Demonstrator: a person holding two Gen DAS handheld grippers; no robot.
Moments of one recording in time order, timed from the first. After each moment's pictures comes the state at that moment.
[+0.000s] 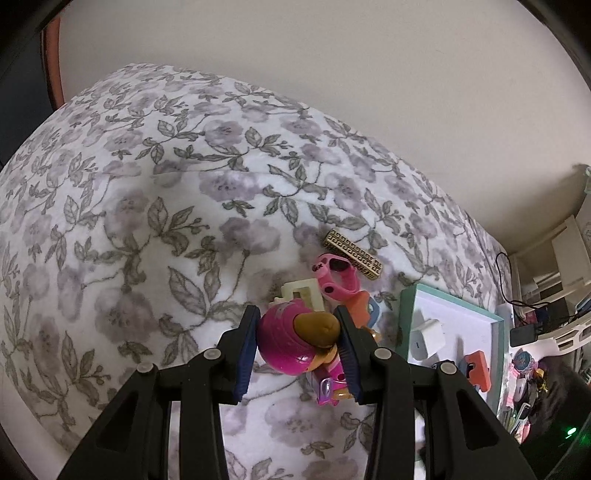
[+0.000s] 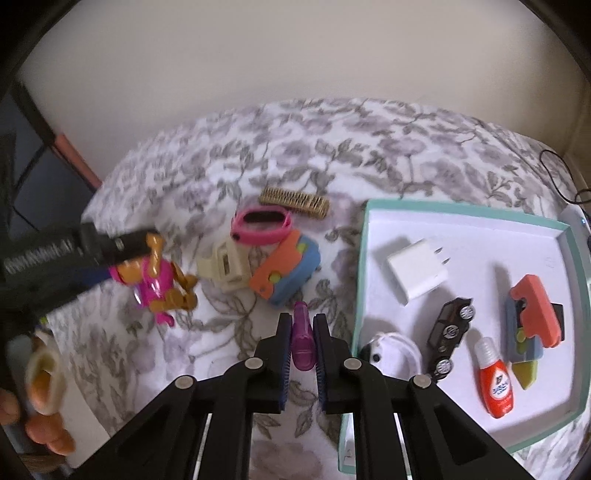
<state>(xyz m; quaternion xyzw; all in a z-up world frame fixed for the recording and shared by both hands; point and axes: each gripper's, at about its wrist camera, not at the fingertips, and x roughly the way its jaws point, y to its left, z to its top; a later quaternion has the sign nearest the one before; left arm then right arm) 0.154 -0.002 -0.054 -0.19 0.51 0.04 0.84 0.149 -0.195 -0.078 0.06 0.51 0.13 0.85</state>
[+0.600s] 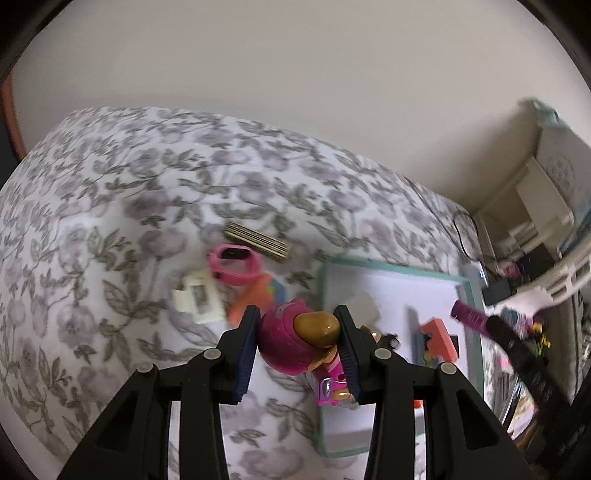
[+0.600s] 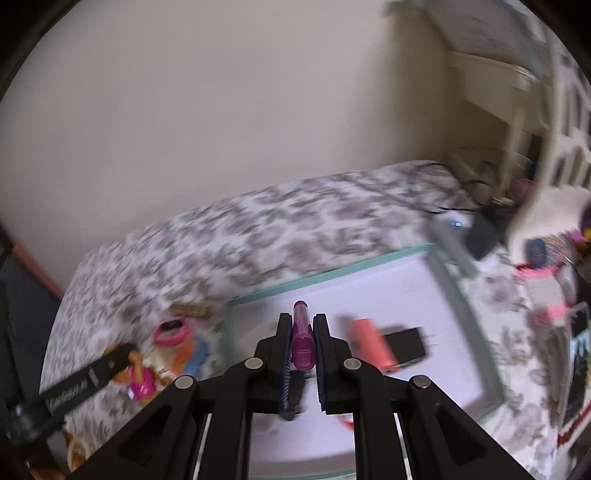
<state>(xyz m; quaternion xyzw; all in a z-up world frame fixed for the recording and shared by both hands) 0.148 -0.109 -0.030 -0.11 0.49 -0.04 0.86 0.126 -0.332 -0.016 0.15 0.42 -0.04 0.90</state>
